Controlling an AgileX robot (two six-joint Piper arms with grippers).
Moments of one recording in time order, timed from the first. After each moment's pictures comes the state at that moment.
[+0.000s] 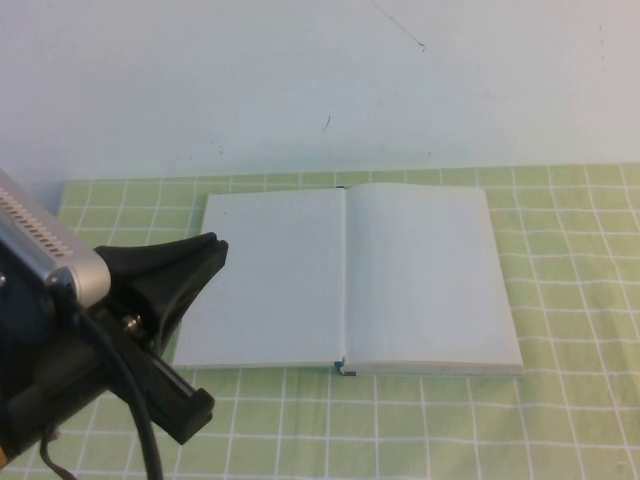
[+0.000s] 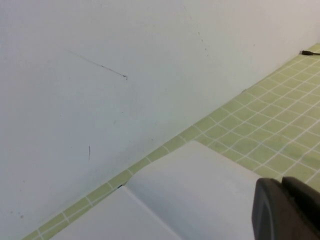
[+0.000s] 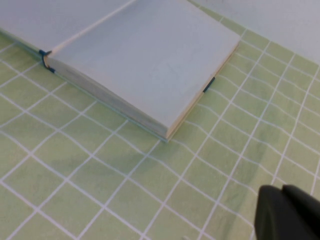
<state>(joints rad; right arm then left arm) 0.10 0.31 -0.33 0.37 0.68 -0.70 -0.73 0.77 -0.59 0.73 0.03 -0.64</state>
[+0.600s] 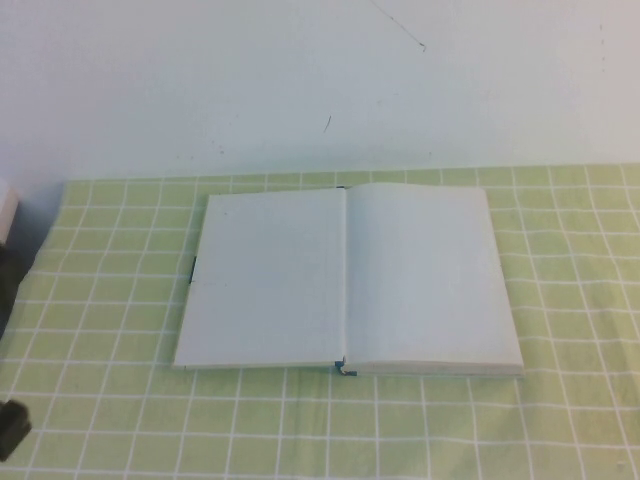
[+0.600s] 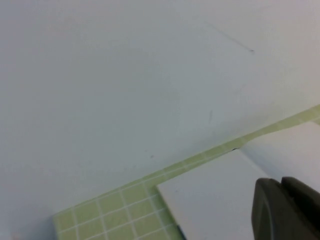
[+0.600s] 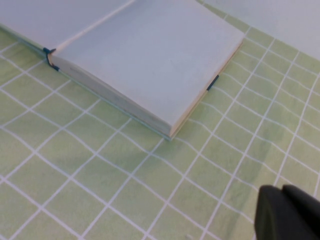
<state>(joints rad) 0.10 0.31 -0.33 0.38 0.69 -0.70 -0.52 0.49 -0.56 0.49 0.30 -0.36</state>
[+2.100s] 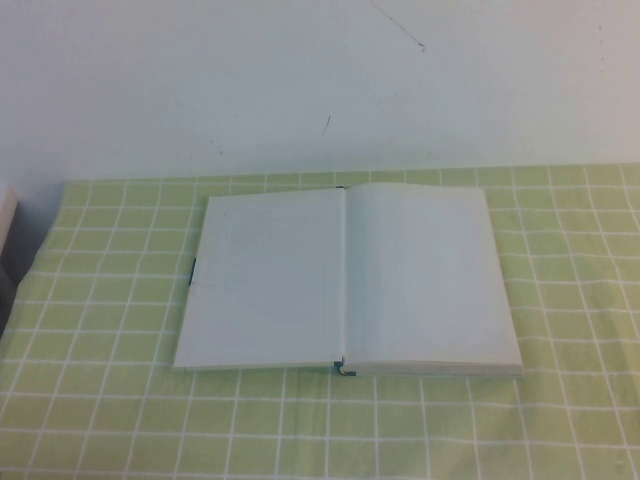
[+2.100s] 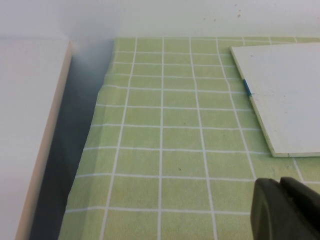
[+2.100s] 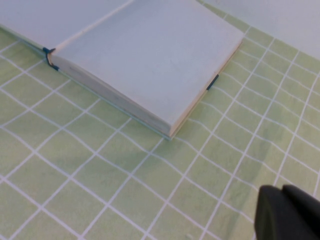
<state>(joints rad) 0.10 0.31 -0.33 0.38 0.69 -0.70 -0.02 -0.01 0.02 -0.11 0.36 0.01</state>
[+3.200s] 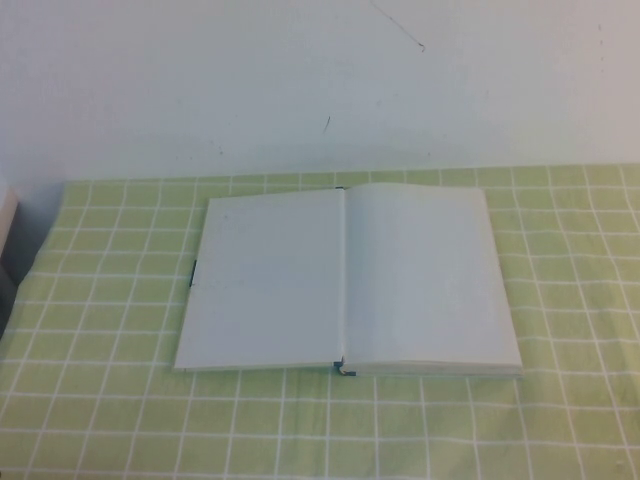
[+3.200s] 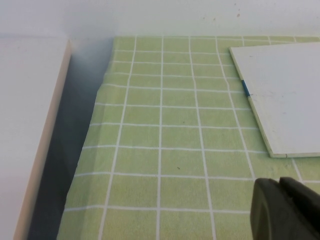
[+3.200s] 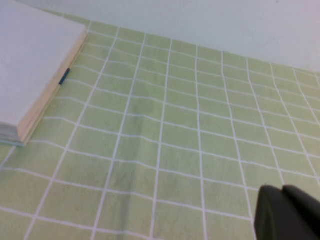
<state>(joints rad) -0.07 -0.01 0.03 0.03 0.39 -0.28 -0.02 -0.01 0.02 -0.12 0.36 0.01</state>
